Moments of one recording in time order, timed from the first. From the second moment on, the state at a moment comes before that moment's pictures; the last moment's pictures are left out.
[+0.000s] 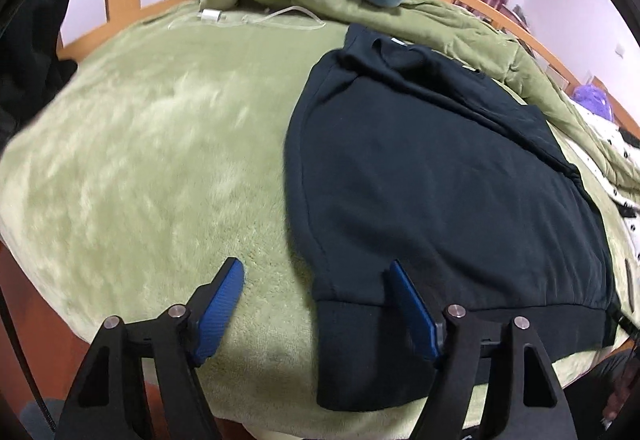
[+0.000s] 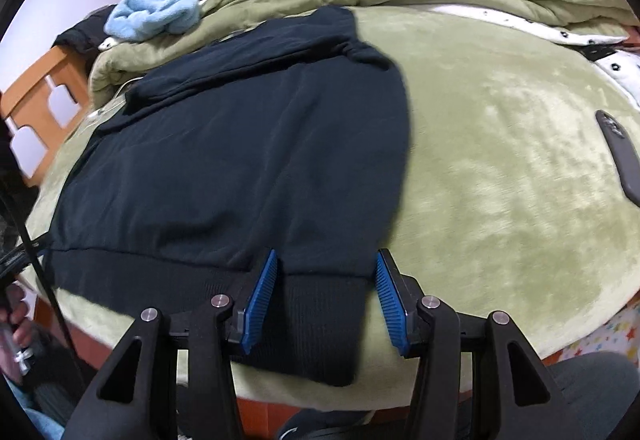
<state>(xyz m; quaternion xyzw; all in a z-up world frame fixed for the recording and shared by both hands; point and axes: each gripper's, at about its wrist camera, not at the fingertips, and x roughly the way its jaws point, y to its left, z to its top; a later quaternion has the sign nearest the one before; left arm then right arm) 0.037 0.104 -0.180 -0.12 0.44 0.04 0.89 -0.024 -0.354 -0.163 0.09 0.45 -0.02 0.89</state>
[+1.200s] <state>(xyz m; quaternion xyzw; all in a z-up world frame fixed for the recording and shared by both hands) -0.037 0.114 -0.116 -0.16 0.36 0.01 0.92 -0.102 -0.356 -0.106 0.10 0.38 0.02 0.92</state>
